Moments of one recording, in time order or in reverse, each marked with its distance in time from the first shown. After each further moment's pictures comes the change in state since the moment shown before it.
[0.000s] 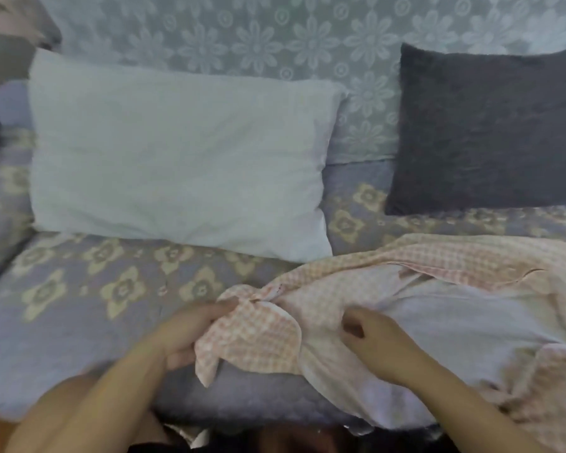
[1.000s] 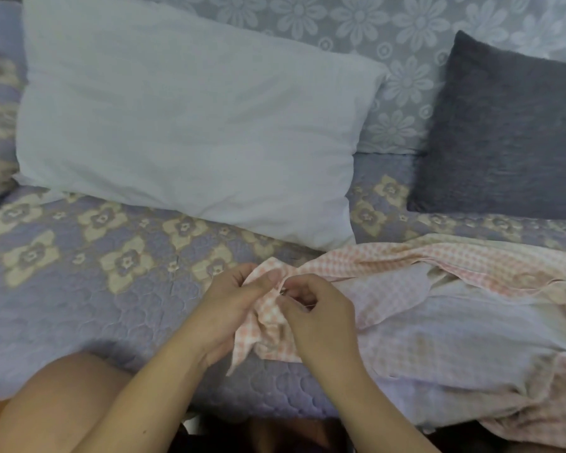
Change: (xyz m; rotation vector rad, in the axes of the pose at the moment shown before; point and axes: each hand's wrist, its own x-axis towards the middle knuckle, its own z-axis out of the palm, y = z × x) left_hand 0.004 -0.012 0.003 -0.214 -0.116 0.332; right_hand 0.016 -0.133 0.073 0.525 0.439 -0.044
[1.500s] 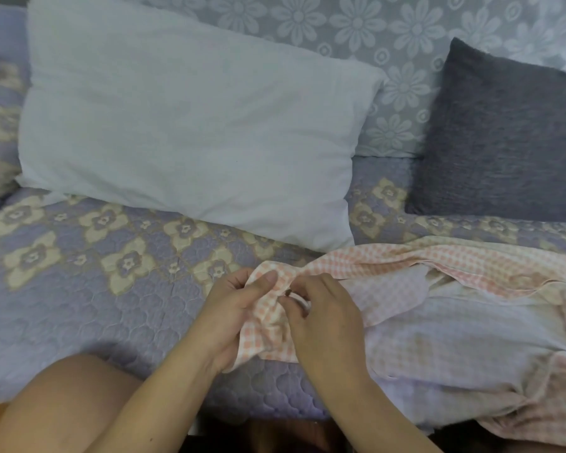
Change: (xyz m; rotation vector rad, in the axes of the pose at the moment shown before) left_hand -0.007 -0.004 0.003 -0.200 -0.041 -0.021; right_hand -0.005 0.009 0.000 -0.478 0.150 -0.366
